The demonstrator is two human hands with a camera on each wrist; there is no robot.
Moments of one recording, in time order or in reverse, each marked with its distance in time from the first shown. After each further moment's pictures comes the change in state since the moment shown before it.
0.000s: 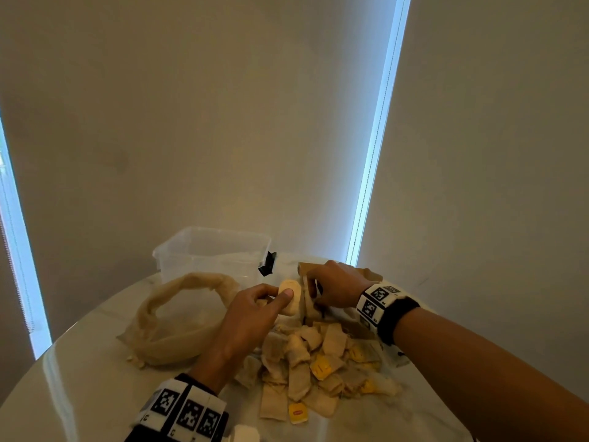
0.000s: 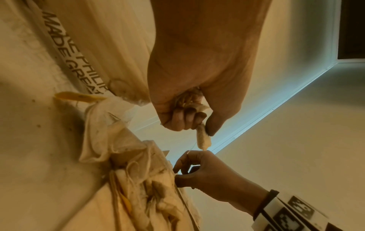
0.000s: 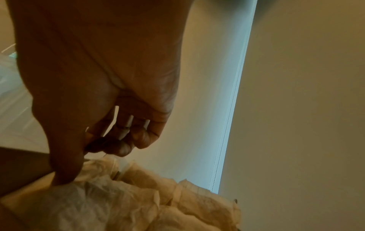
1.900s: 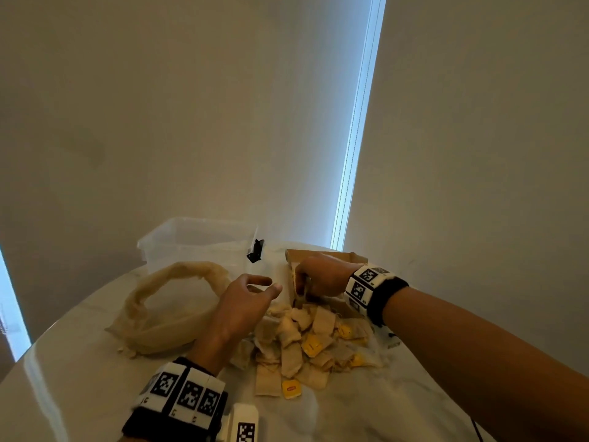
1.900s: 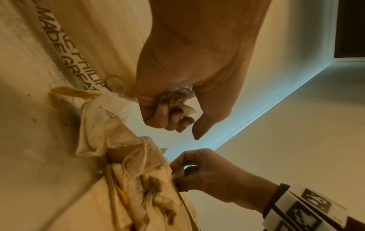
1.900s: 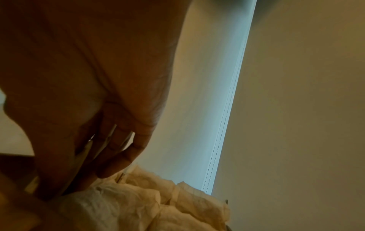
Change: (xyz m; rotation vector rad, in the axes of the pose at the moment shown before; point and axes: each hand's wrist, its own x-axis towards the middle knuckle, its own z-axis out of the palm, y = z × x) left_hand 0.003 -0.008 0.002 0.023 -0.021 -0.151; right_hand -0.016 -0.016 -0.008 0.105 -0.220 0.028
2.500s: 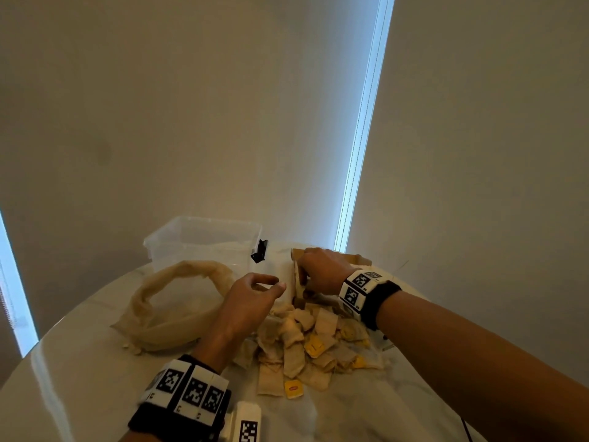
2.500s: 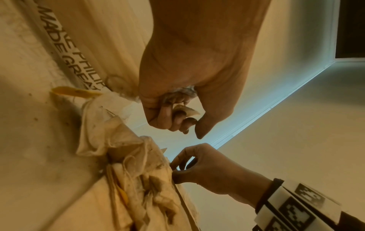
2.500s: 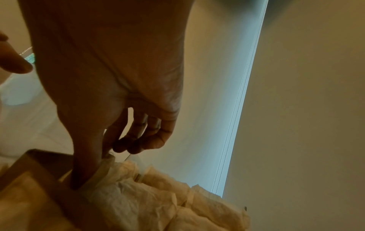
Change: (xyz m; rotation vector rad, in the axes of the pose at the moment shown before) left_hand -0.005 0.008 0.001 0.008 0.015 0.012; right_hand 0.012 -0.005 0.007 -0.214 0.226 0.059
